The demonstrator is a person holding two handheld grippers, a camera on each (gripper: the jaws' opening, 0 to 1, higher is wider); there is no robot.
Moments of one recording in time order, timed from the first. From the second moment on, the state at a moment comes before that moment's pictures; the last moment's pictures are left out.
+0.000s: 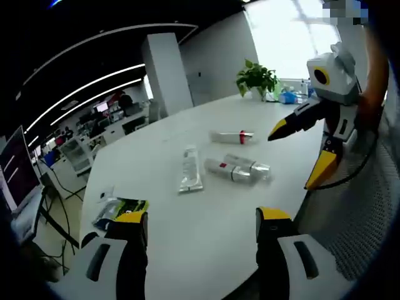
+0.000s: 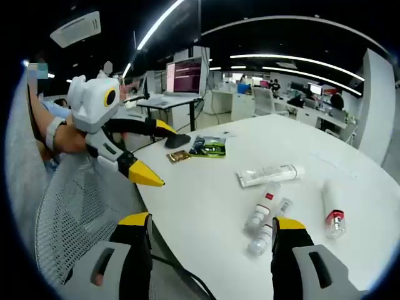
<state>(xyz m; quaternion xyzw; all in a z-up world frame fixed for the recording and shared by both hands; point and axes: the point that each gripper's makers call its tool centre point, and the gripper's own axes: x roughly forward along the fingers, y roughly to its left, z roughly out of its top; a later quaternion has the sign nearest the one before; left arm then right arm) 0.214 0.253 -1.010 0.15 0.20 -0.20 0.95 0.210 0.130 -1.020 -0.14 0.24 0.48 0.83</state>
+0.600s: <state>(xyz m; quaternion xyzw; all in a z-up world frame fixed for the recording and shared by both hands) 0.215 0.252 -1.008 0.13 0.20 -0.20 0.95 0.221 0.121 -1.017 -0.16 0.22 0.46 0.85</state>
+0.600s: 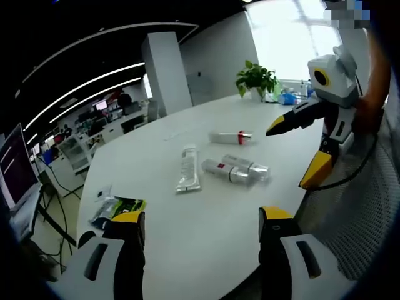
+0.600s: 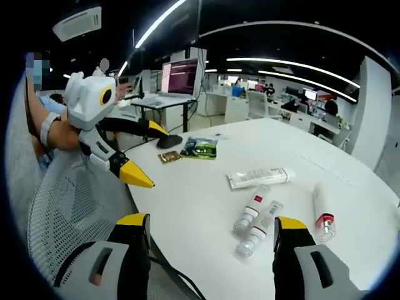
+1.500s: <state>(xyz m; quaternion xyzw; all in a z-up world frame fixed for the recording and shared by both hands) 0.213 0.252 -1.011 0.12 0.21 -0.20 0.95 0.236 0.108 -1.015 -0.12 0.24 0.42 0.87</state>
